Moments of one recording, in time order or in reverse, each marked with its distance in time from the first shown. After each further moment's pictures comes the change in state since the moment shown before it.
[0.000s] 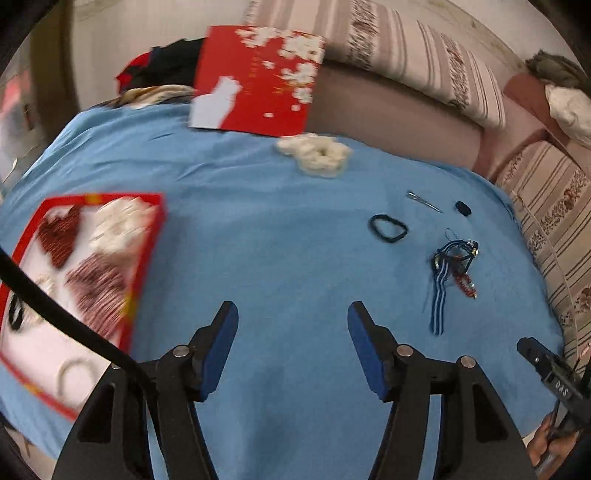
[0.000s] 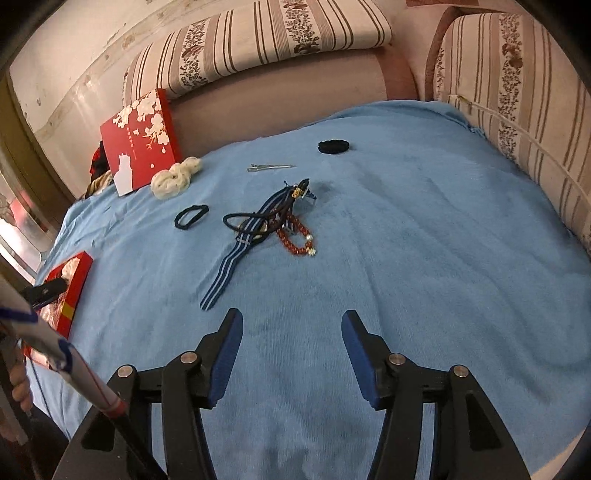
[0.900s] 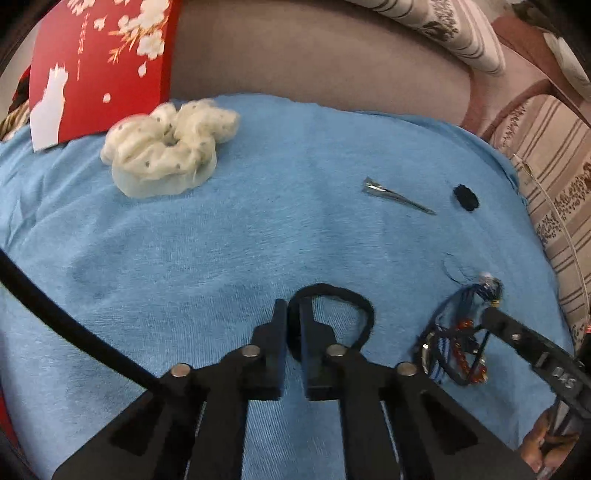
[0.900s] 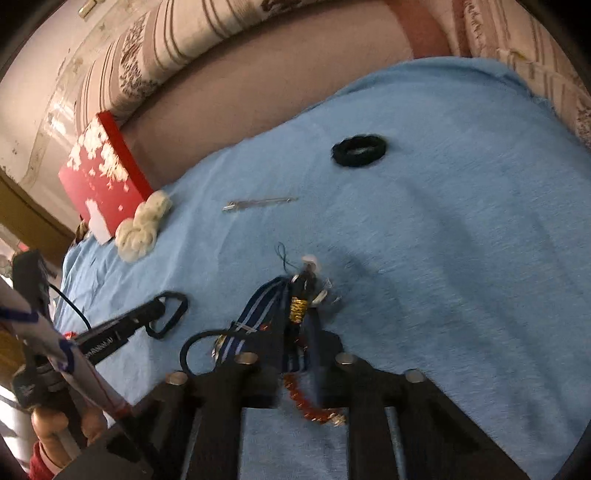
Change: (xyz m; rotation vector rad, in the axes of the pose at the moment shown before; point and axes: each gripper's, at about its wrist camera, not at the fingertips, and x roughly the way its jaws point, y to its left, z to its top) left arm 0.174 -0.108 0.084 0.130 0.150 -0.130; right arm 0.138 -0.020 0.103 0.124 0.096 0.135
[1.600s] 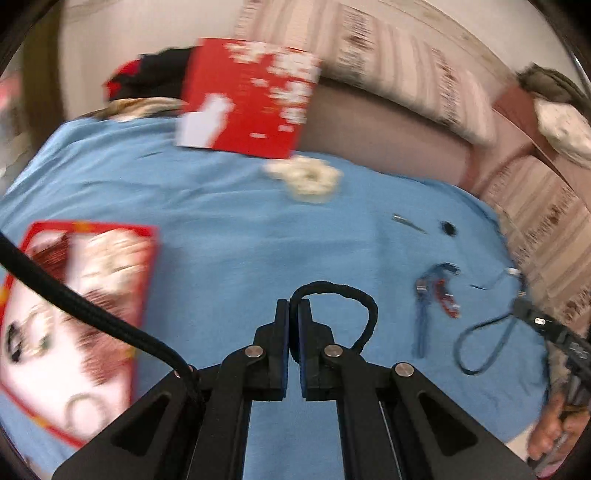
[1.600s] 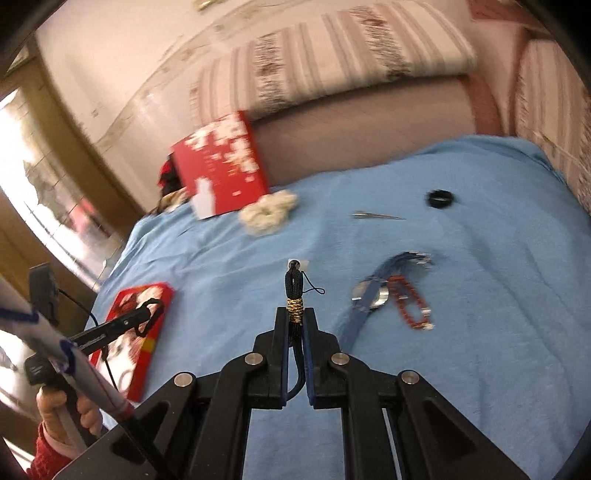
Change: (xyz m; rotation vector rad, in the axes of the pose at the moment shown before) left arm -0.201 0.109 -0.114 -0.165 -0.197 0.099; right arm -0.129 0.115 -0.068 -0.210 -0.101 0.152
